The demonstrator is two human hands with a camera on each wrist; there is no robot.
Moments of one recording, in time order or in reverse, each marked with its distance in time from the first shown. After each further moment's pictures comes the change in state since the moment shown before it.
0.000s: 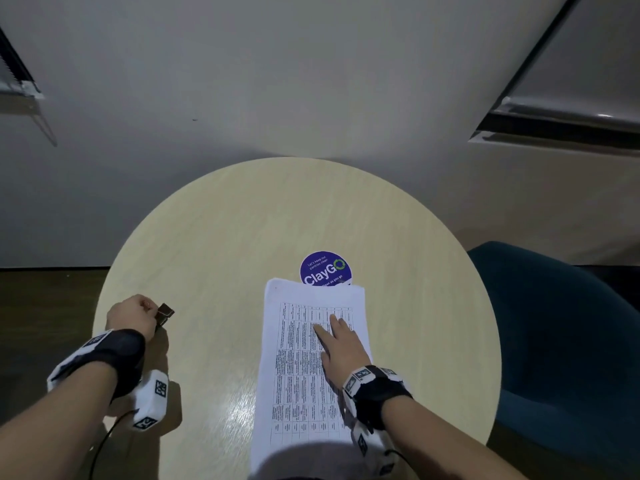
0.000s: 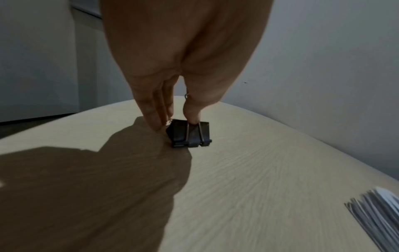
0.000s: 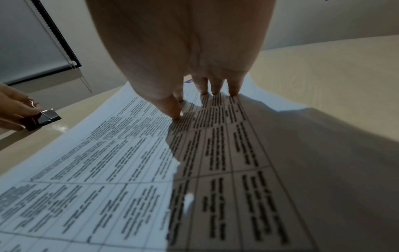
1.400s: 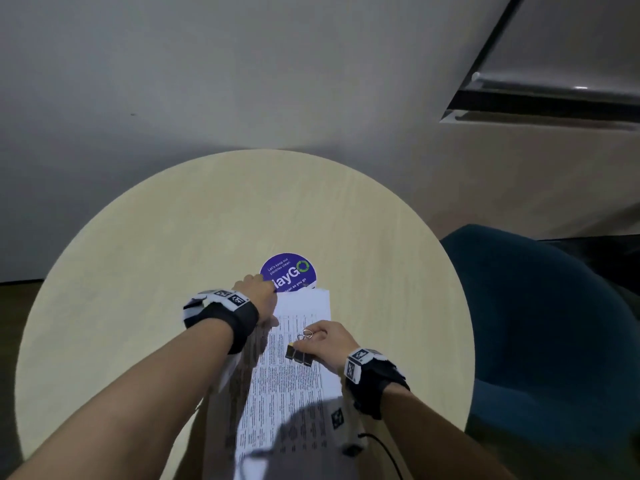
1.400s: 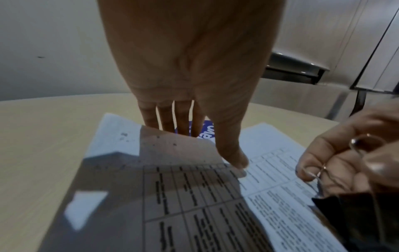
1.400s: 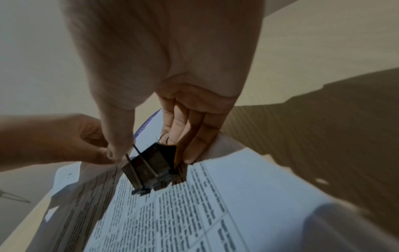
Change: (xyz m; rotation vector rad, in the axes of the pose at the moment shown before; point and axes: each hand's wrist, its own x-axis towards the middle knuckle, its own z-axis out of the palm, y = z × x) left_hand -0.065 0.237 0.114 0.688 -0.404 0.720; right_hand 0.032 0.062 -0.018 1.012 -0.041 0.345
